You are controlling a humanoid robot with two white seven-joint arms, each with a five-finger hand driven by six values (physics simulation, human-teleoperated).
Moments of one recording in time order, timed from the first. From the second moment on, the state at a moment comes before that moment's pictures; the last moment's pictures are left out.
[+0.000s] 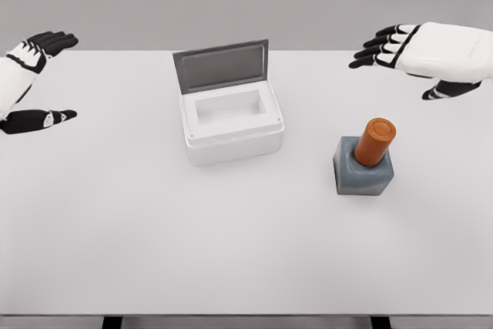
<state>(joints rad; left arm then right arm) -0.10 0.79 -0.08 -1.59 -0.30 -0.61 0.05 -0.77 -1.07 0.58 -1.75 0.23 -0.48 0.61</state>
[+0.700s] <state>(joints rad) -0.09 0.80 -0.07 -1.59 -0.35 -0.61 0.05 -0.74 -1.12 0.69 -1.72 0.20 -0.55 0.61</state>
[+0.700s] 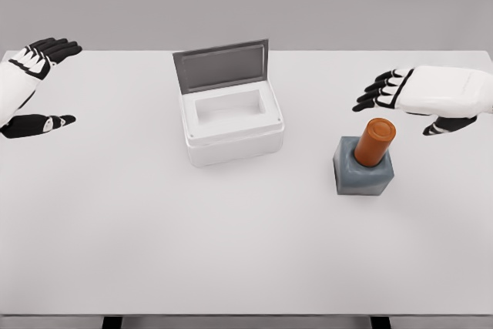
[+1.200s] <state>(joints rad) -0.09 0.80 -0.07 -1.59 -0.35 -0.61 0.05 -0.74 -1.05 0.79 -1.63 0.22 -0.57 0.61</state>
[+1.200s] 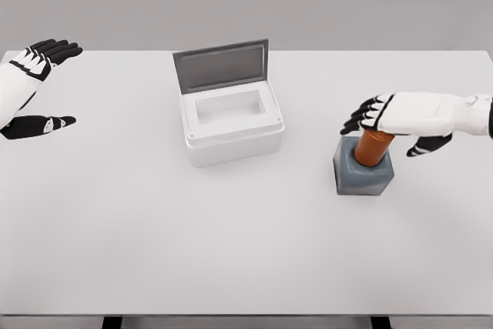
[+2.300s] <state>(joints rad) -0.09 0.80 -0.07 -1.59 -0.36 -0.61 0.05 -0.83 -1.01 0.75 -1.64 0.21 -0.57 0.61</state>
